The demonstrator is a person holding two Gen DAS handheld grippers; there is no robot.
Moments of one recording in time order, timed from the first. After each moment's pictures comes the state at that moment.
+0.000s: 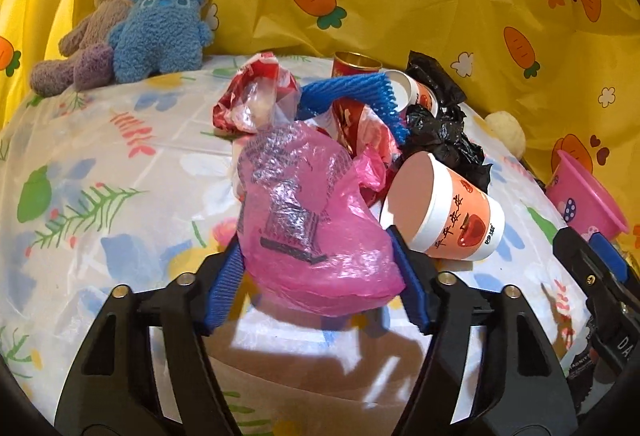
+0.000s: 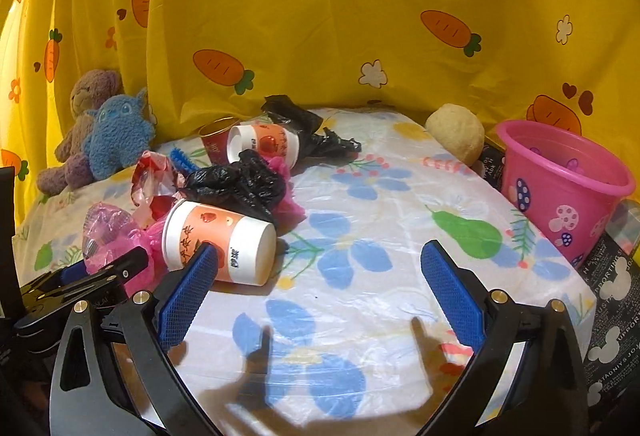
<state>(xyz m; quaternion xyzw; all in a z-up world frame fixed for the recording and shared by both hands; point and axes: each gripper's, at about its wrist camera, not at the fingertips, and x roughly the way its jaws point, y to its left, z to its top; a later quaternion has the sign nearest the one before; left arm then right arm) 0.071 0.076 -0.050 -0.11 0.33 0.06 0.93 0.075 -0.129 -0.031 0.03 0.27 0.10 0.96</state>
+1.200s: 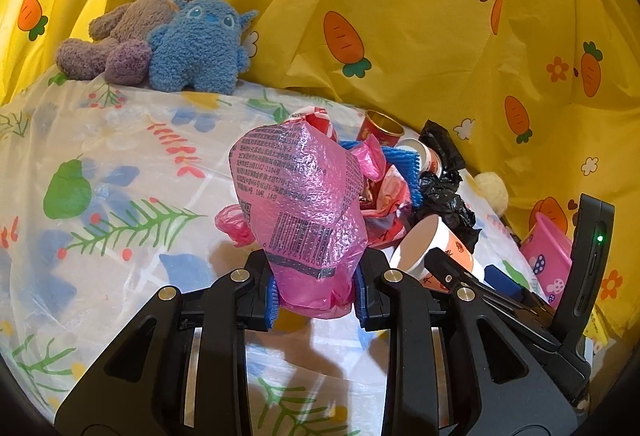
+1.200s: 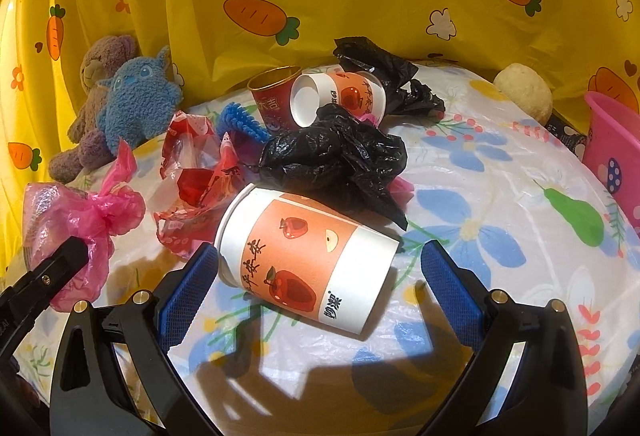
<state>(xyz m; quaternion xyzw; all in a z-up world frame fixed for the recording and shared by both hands) 0.033 0.129 -0.018 -0.18 0.26 0.06 0.95 0.120 -0.056 -0.049 0.04 0.34 0.15 0.93</state>
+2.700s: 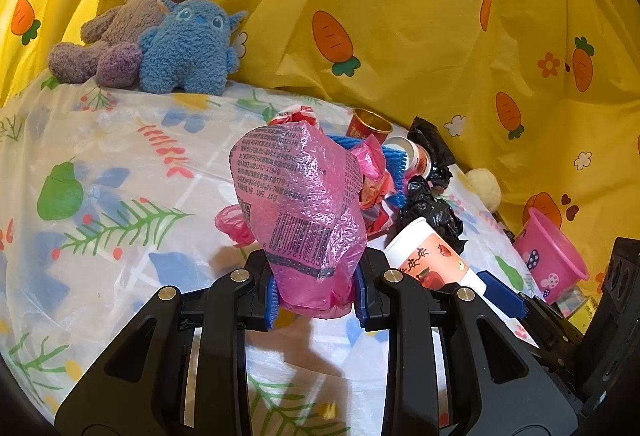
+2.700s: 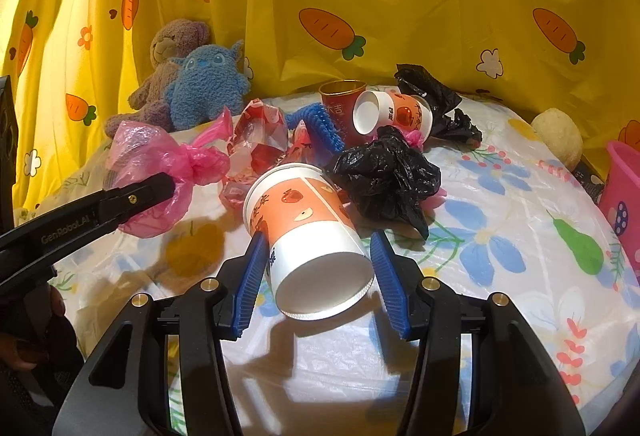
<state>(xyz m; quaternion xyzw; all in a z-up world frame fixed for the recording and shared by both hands) 0.031 0.120 -0.014 -0.18 0.26 0.05 0.95 0.067 -0.066 -0.033 -0.01 0.29 0.25 0.92</state>
